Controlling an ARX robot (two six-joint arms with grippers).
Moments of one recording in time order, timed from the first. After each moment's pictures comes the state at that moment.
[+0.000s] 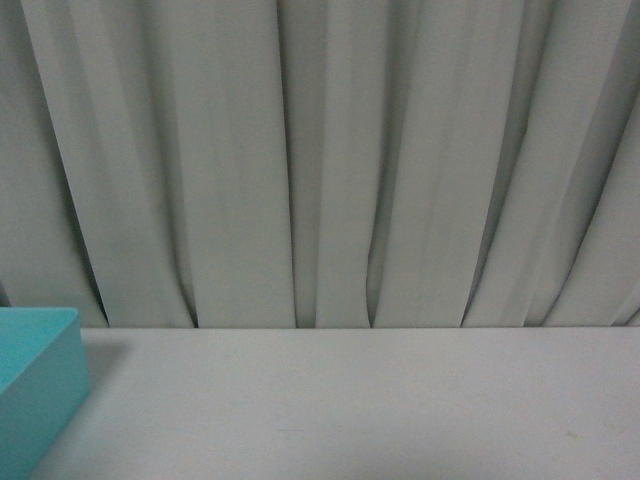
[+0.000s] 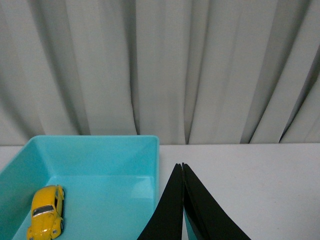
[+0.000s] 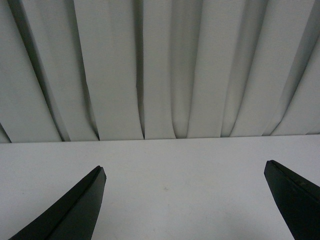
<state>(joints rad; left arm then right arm) 0.00 0.45 0.01 0.44 0.00 0.01 0.00 0.00 0.01 0.00 0.00 -0.01</state>
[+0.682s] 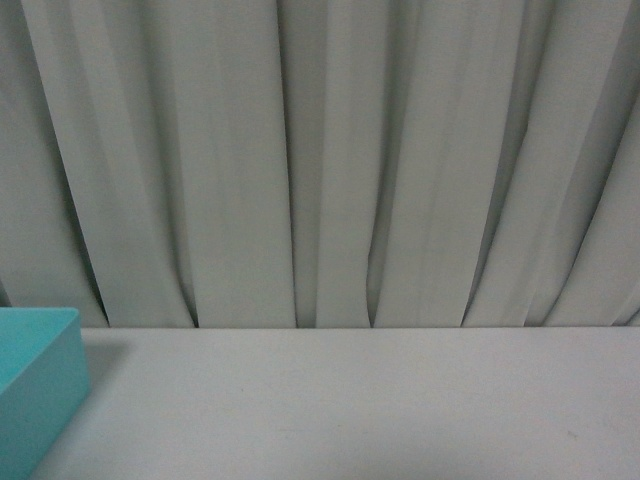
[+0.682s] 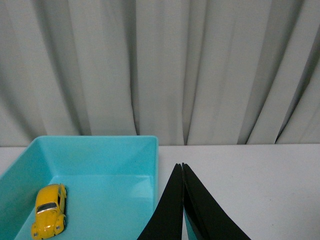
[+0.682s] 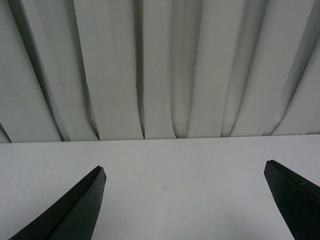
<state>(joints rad) 0.00 0.24 0.01 0.24 0.00 0.01 0.00 0.00 0.01 0.00 0.00 -0.01</state>
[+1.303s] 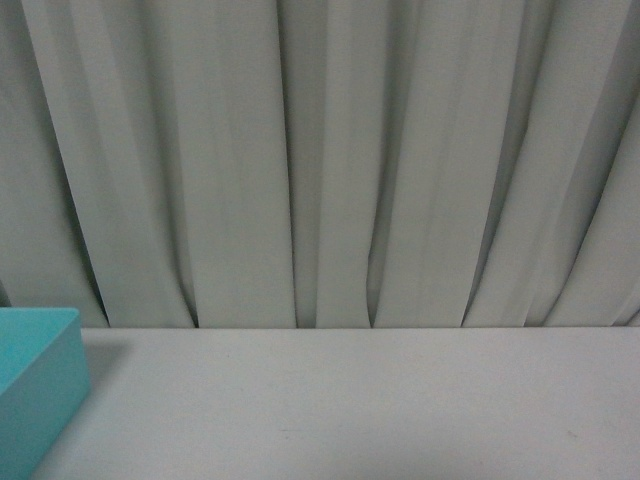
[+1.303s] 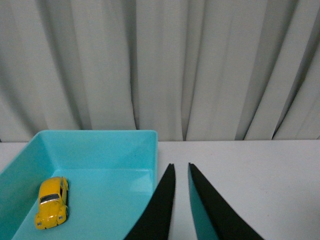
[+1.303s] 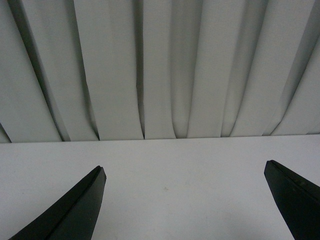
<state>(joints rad) 0.00 0.00 0.01 0.00 0.00 0.00 0.00 0.00 0.01 0.00 0.00 -0.01</state>
